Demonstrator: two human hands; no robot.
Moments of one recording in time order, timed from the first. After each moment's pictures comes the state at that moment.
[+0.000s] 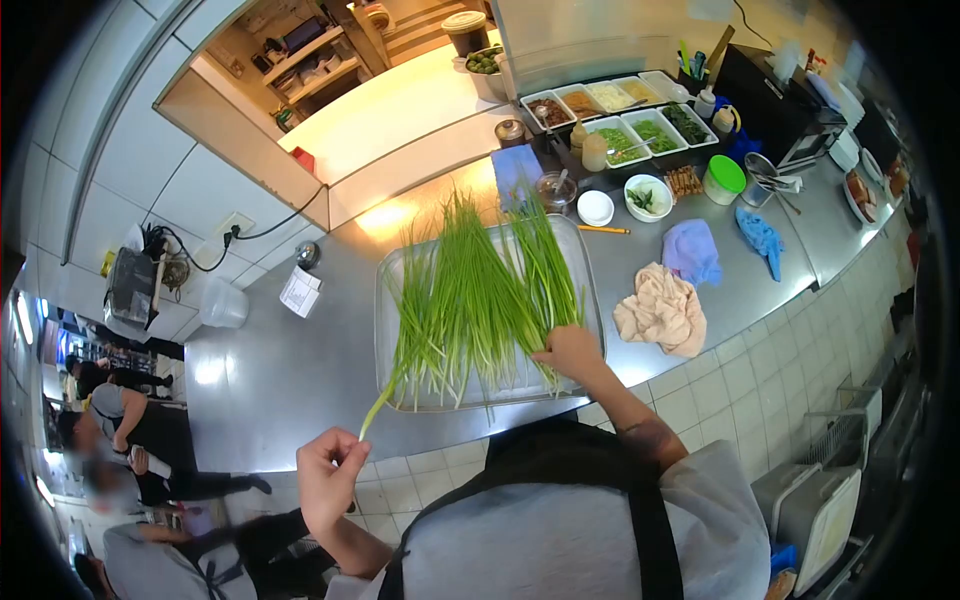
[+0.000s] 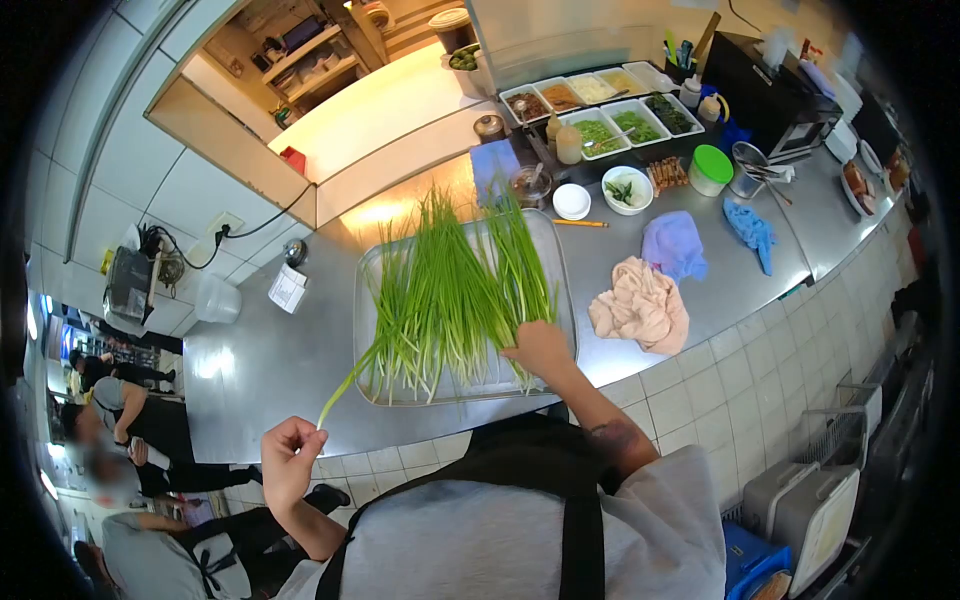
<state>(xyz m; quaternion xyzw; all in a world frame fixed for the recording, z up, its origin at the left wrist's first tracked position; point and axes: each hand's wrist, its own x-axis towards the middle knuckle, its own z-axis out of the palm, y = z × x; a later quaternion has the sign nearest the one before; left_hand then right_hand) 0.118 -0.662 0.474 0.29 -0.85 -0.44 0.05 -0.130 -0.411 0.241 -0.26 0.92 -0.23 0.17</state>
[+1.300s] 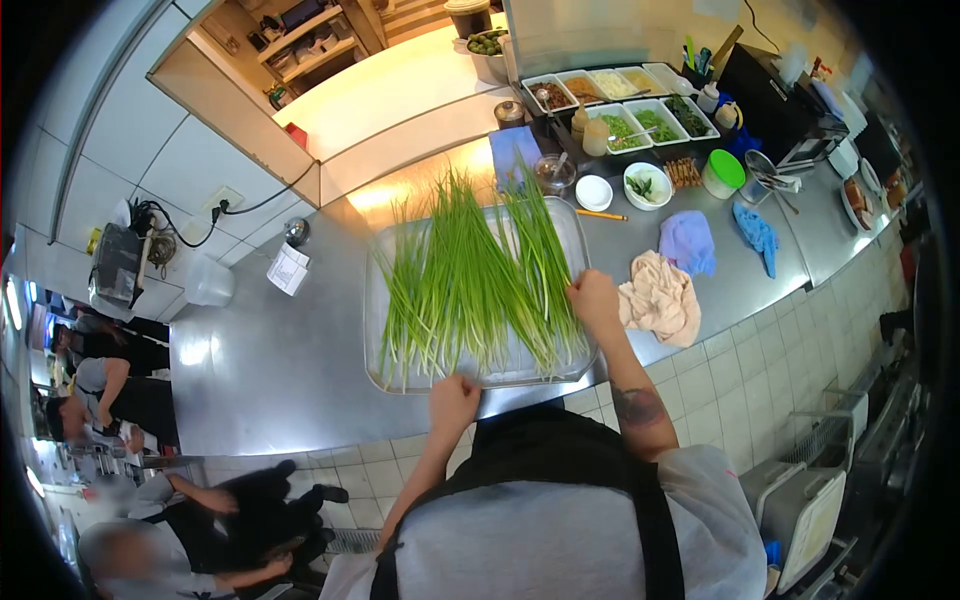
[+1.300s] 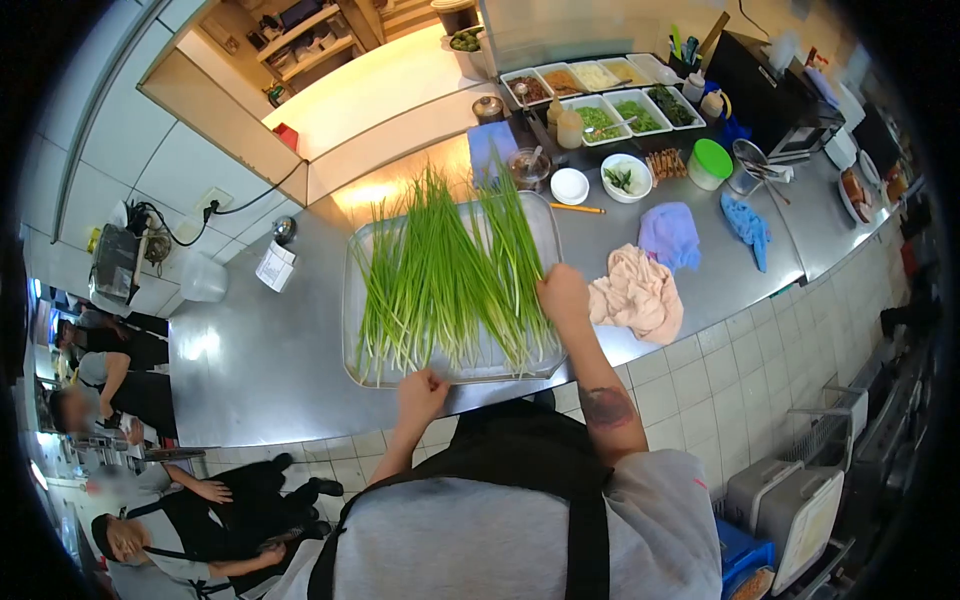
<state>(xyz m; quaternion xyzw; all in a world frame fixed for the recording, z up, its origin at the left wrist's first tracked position) 0.048 -0.602 0.234 0.25 -0.92 -0.30 -0.05 -0.184 -0.393 0.227 -0.07 0.96 -0.28 0.03</state>
